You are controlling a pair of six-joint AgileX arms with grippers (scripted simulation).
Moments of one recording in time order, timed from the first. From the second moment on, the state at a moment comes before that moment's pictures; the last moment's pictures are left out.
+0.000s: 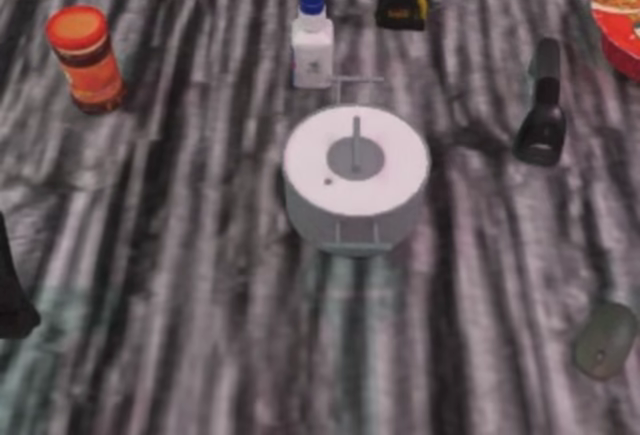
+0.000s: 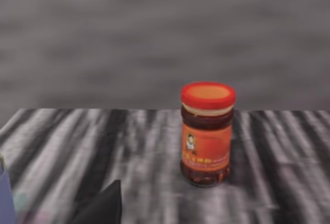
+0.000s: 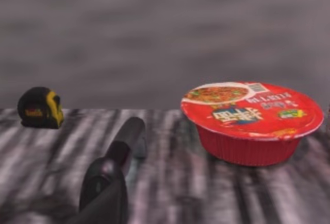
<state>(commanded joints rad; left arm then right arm) 0.00 0.00 0.00 0.00 0.00 0.00 0.00 0.00 0.00 0.00 0.00 0.00</state>
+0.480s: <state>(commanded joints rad) 0.00 0.14 0.15 -0.09 0.03 0.04 0.00 0.00 0.00 0.00 0.00 0.00</state>
